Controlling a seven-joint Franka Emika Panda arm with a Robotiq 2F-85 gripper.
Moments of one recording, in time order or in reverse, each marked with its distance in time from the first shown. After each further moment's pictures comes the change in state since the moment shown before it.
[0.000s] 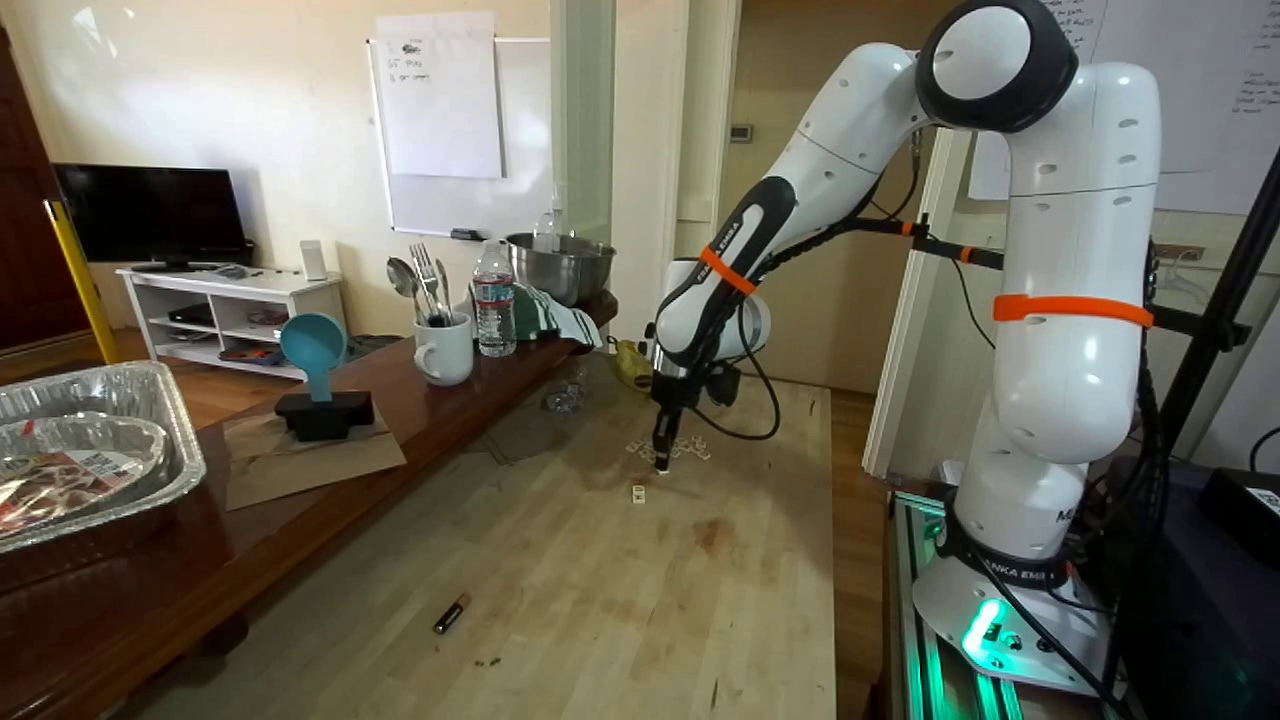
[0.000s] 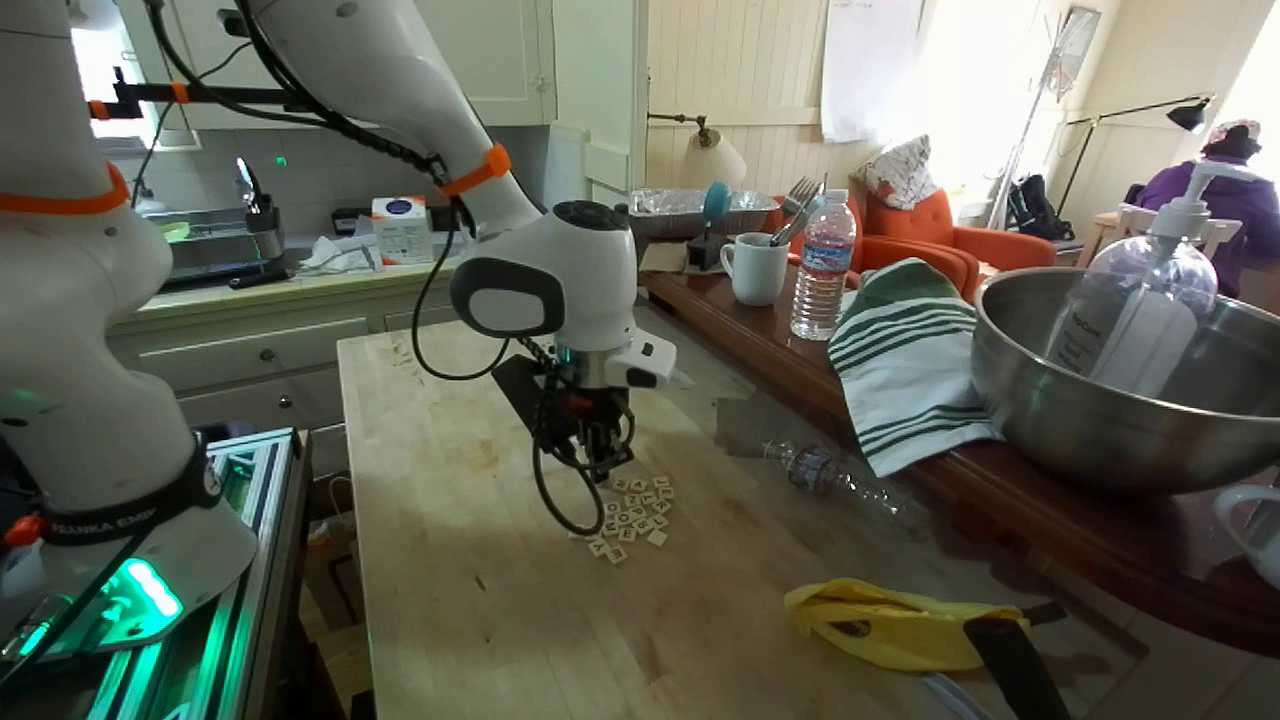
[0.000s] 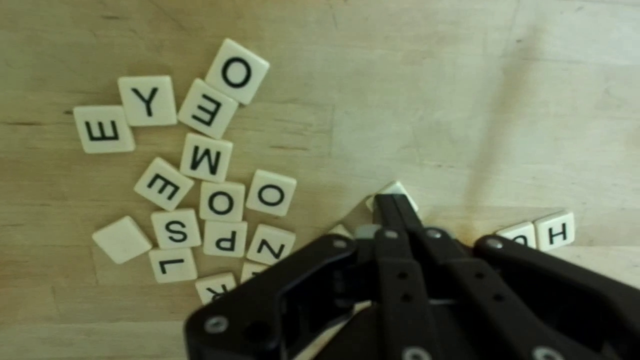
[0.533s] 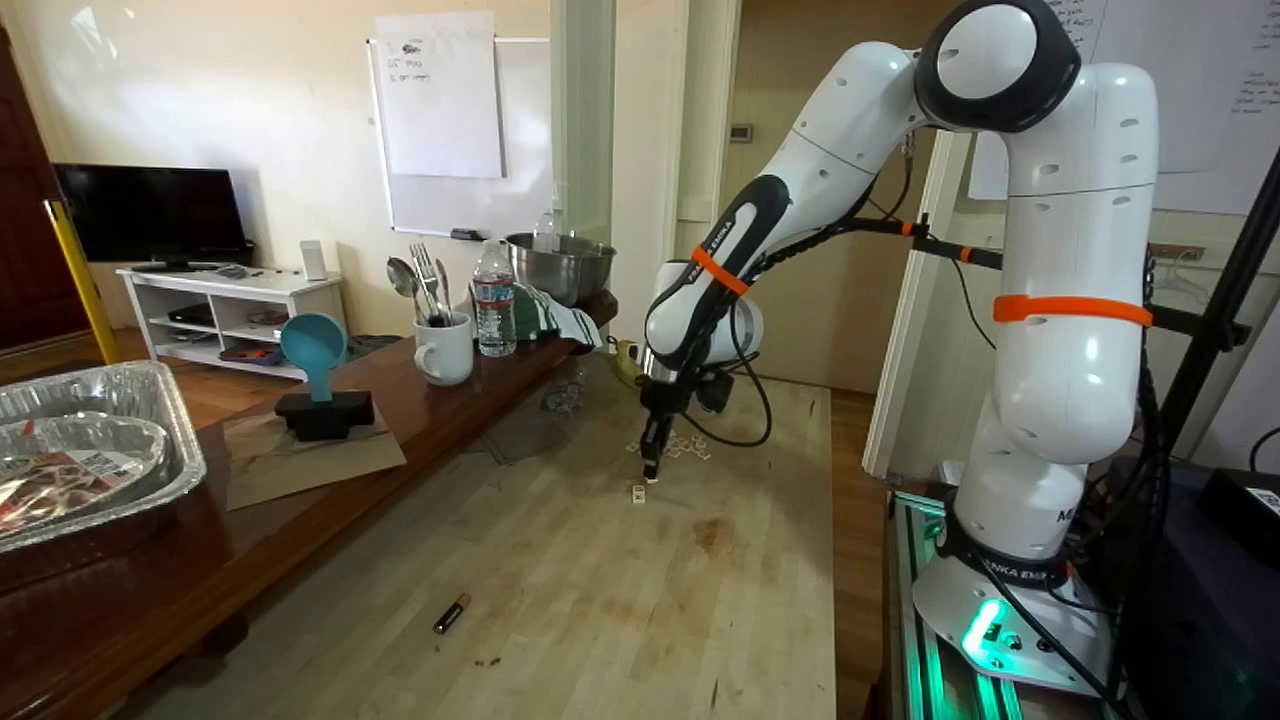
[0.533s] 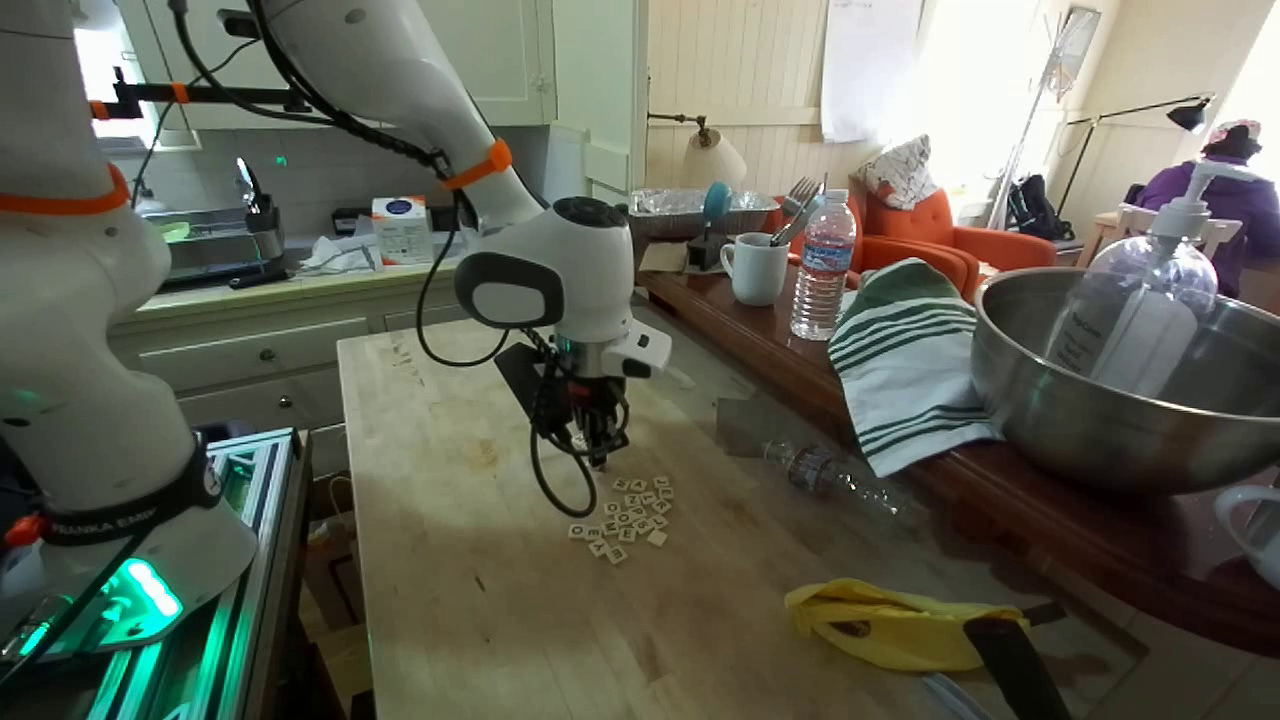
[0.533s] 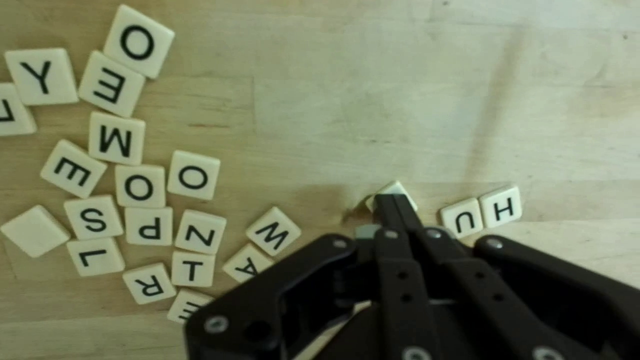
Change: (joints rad) arm 0.017 0.007 0.043 0.009 0.066 0.000 0.024
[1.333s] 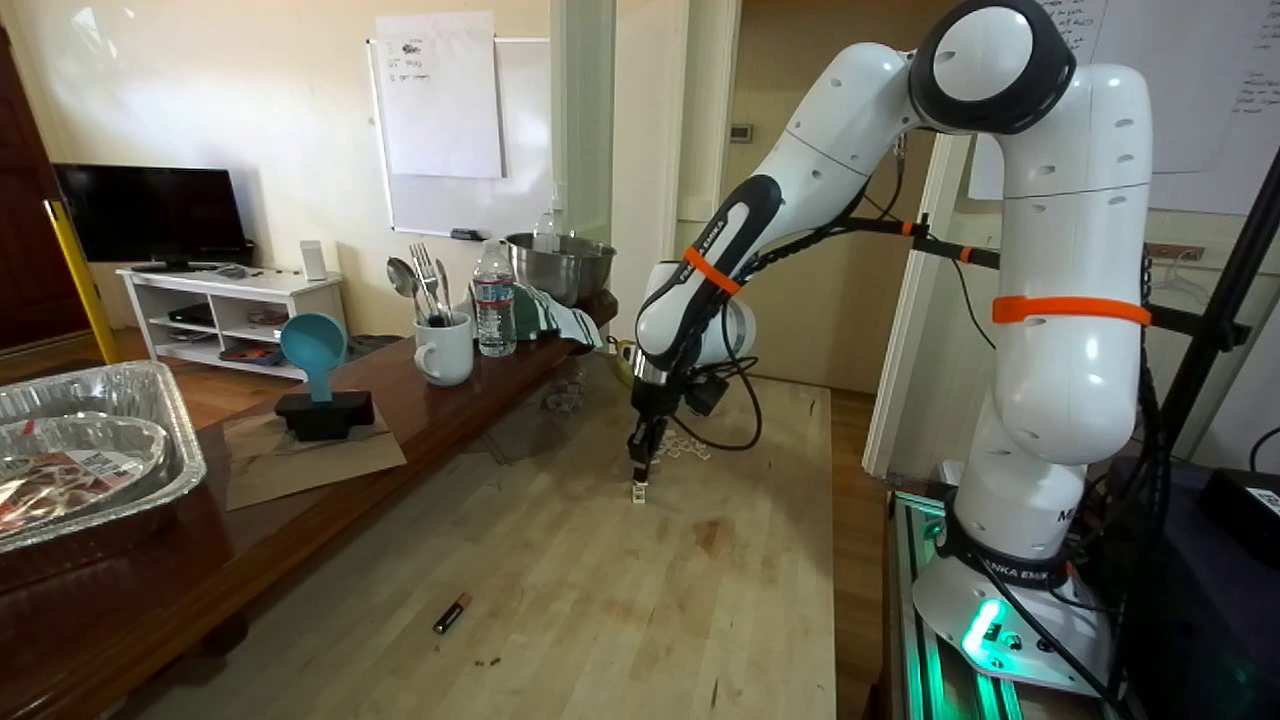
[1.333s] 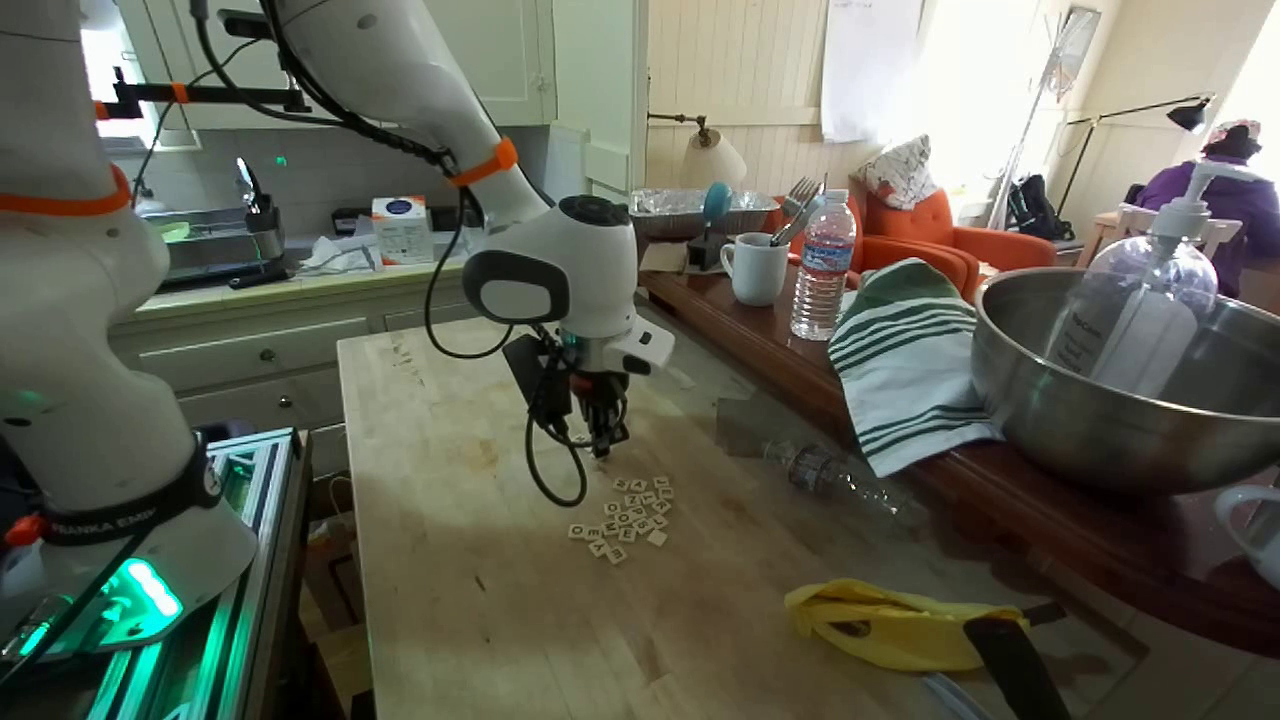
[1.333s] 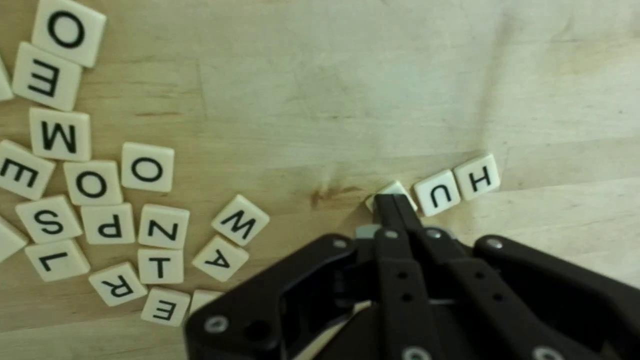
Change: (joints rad) arm 0.012 0.019 0.018 0.025 0.032 0.000 0.079
